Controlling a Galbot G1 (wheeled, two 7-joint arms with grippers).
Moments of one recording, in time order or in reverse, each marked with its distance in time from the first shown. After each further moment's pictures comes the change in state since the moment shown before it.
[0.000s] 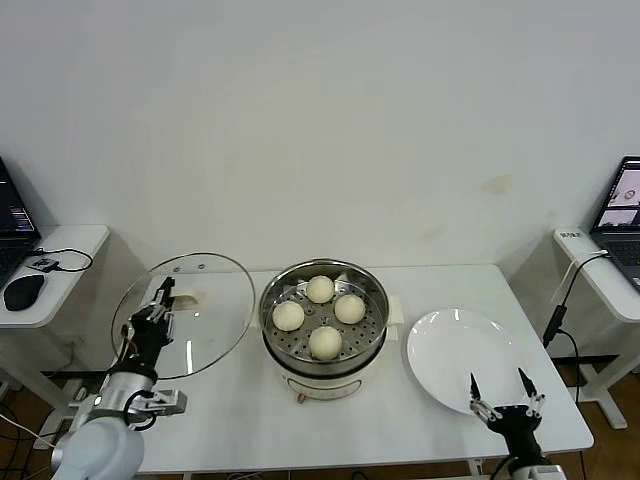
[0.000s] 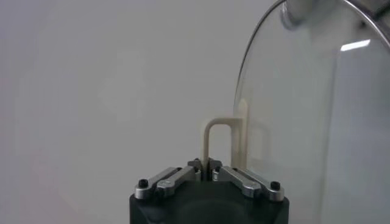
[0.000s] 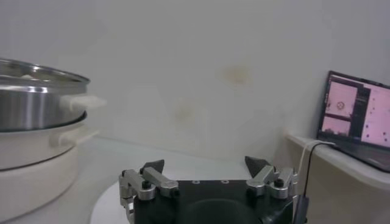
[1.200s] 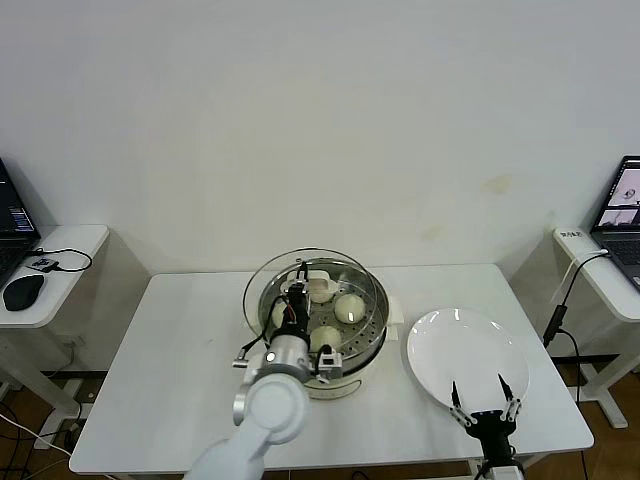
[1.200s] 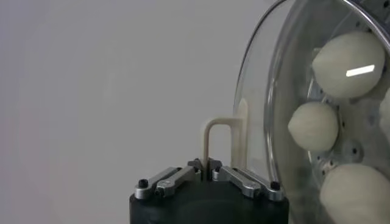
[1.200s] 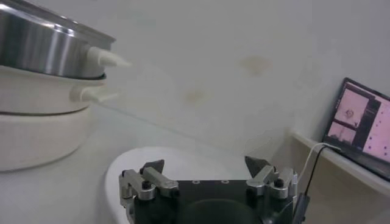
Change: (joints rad) left arm -0.446 -0.384 0.588 0.174 0.502 0.297 0.382; right arm 0.030 0.066 -0.059 -0.073 -0.239 0.028 0.087
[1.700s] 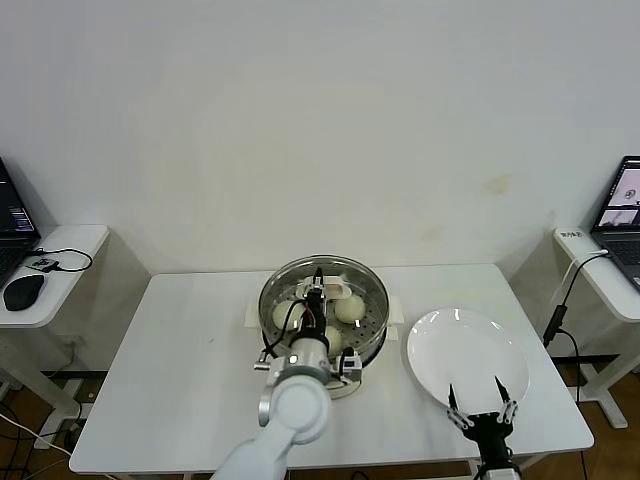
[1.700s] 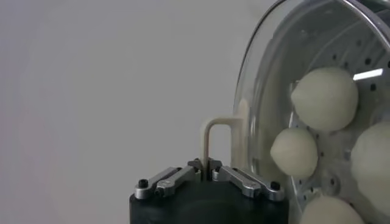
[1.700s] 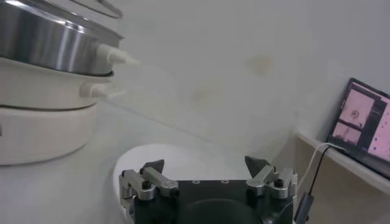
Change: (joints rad) left arm -0.002 -0.082 0.020 0.076 0.075 -0.001 0.006; right arm -0.008 0.001 -0.008 -0.004 -0.014 0.008 0.001
